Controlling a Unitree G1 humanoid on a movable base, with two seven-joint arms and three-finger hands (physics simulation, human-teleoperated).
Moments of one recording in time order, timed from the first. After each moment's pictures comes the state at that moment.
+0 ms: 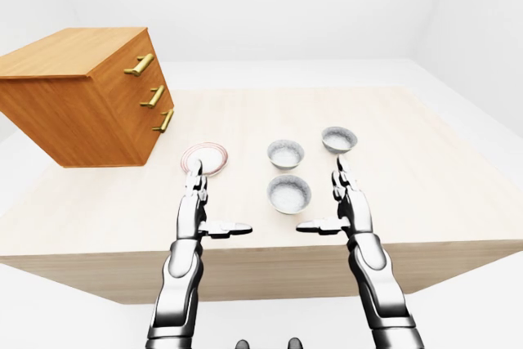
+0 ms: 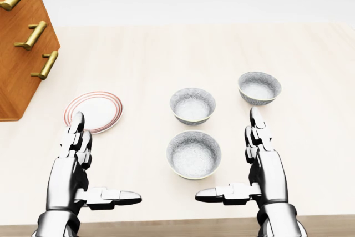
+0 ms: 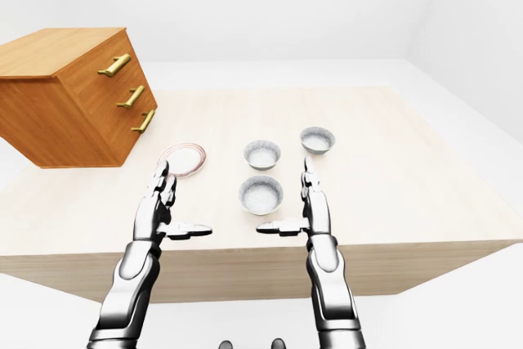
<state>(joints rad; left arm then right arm) 0.00 0.01 0.02 -0.01 -0.01 0.01 -0.01 0.00 -0.01 -0.01 -0.01 0.00 0.01 0.01</state>
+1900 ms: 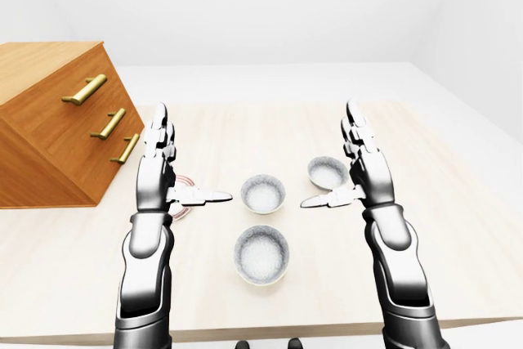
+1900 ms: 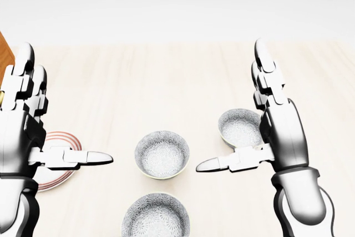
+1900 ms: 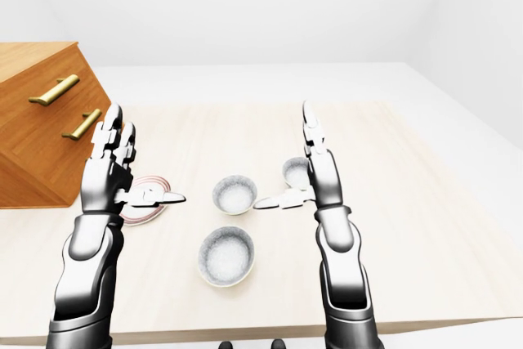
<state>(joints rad) -0.13 0.09 0.14 -0.32 0.05 0.09 -0.07 -0.13 -0.05 -0.03 -0.35 -0.15 0.09 0.12</state>
